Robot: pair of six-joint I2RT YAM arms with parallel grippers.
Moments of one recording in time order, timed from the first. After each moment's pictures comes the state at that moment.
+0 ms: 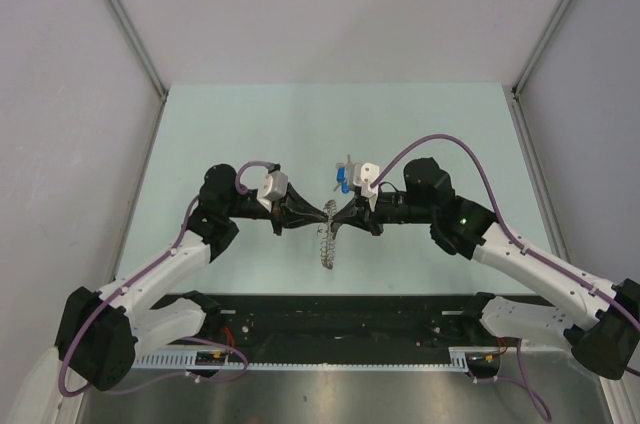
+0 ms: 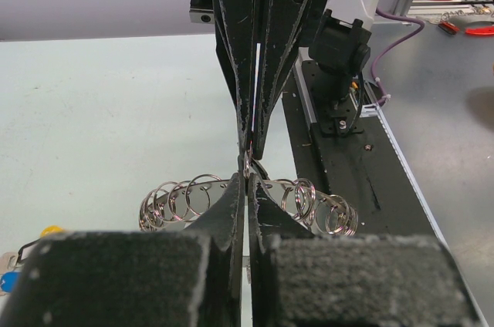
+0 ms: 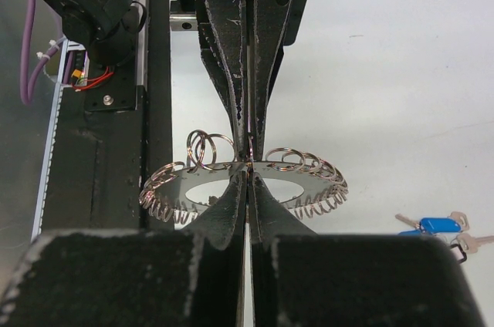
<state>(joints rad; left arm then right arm) -0.51 1.03 0.60 0.46 1.14 -0.02 0.84 1.05 0.92 -0.16 -0.57 -0.24</state>
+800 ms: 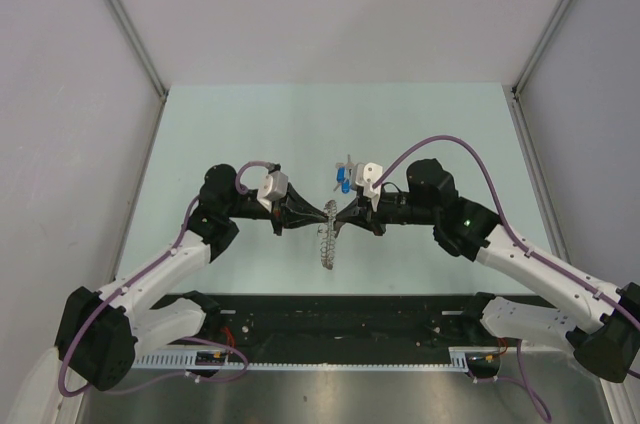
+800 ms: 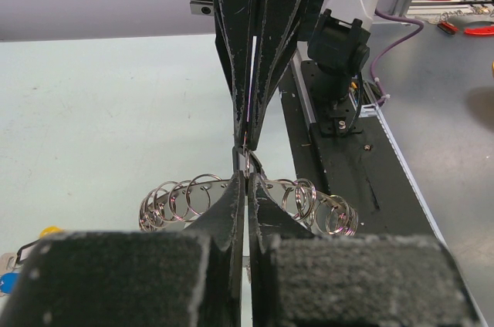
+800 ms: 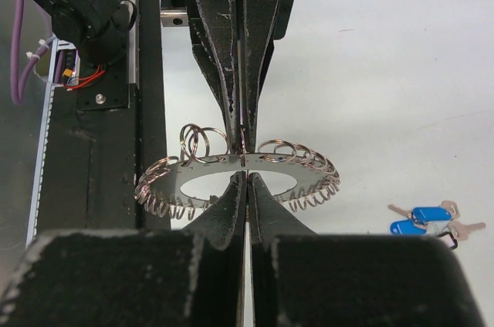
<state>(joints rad) -0.51 1.03 0.60 0.46 1.14 -0.02 0.84 1.03 0.92 -0.18 -0.54 -0.24</state>
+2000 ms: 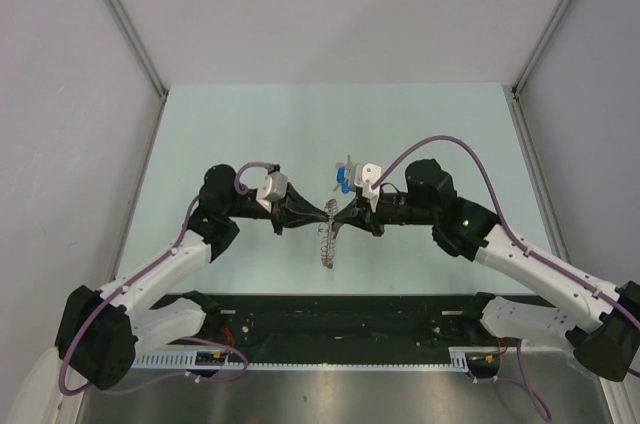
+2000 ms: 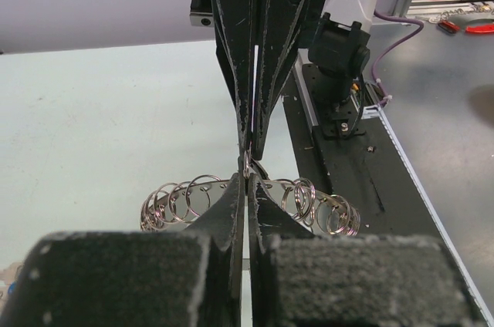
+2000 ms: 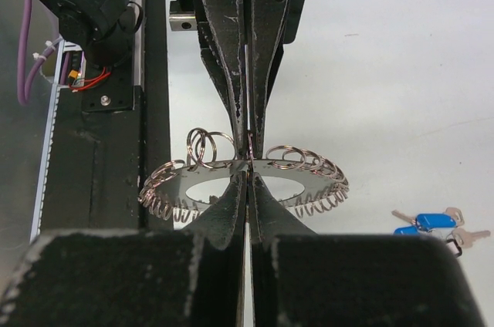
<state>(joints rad) -0.51 1.04 0.60 0.49 1.14 -0.02 0.84 1.04 0.92 -0.17 -0.55 -0.24</state>
